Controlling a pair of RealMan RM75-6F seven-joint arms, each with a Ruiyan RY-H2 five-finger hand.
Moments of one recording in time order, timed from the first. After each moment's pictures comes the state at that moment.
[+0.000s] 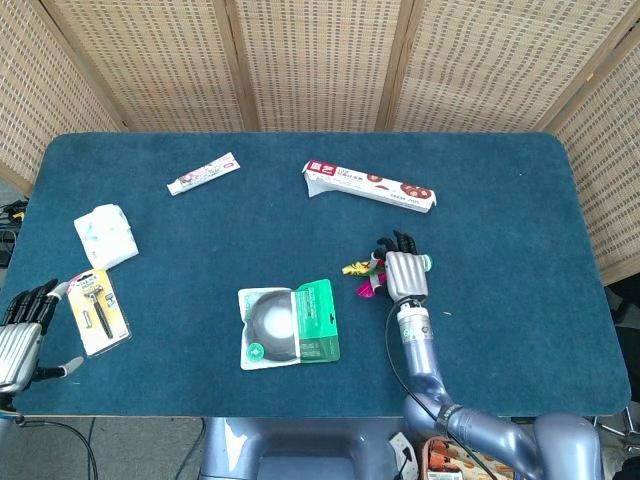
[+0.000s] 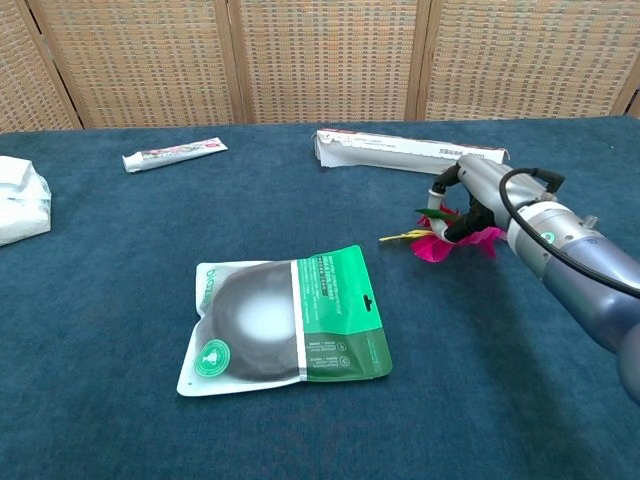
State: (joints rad) left arm -0.11 -1.07 -0.01 -1.71 1.43 1.37 0.04; right arm 0.68 -1.94 0.38 -1.11 -1.00 1.10 -0.34
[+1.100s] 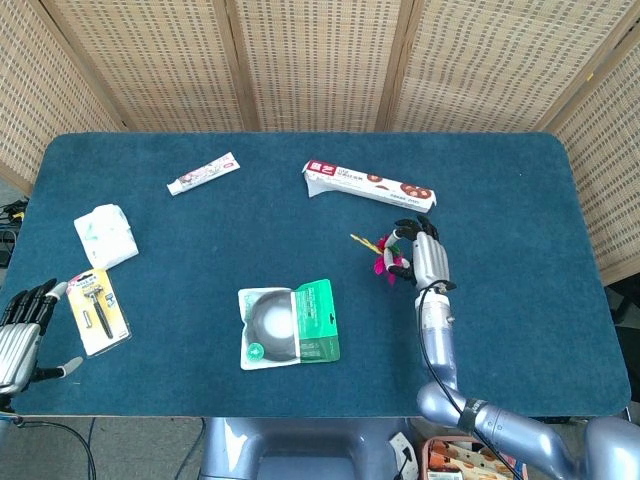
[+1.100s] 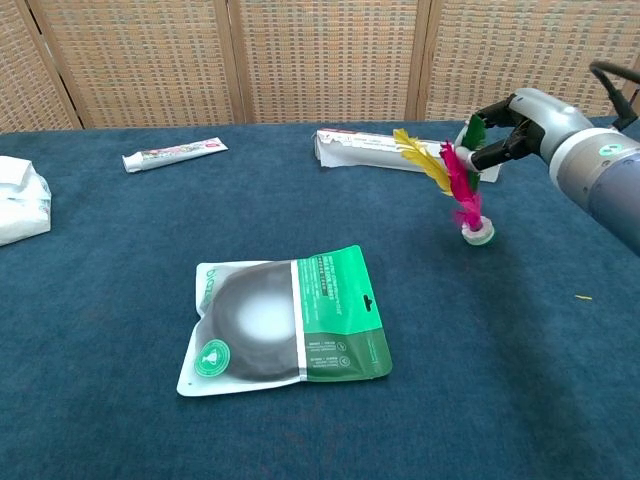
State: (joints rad) left arm -0.11 -1.06 -0.01 -1.72 1.43 1.38 0.04; right arm 0.63 -1.78 0.56 -1.47 -0.79 1.15 -0.27
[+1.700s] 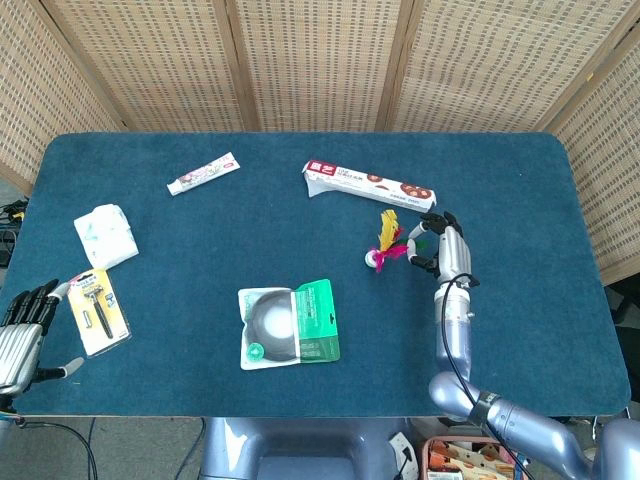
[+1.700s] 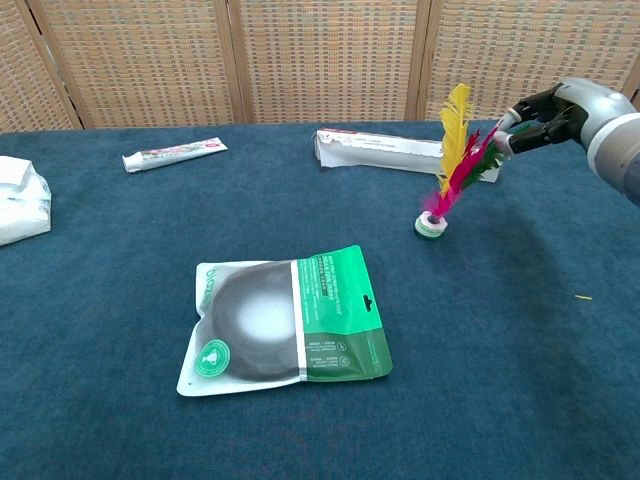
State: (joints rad) left arm -0.11 -1.06 -0.01 -1.72 1.43 1.38 0.05; right arm 0.62 -1.73 0.59 -1.48 -0.68 1.17 -0.22
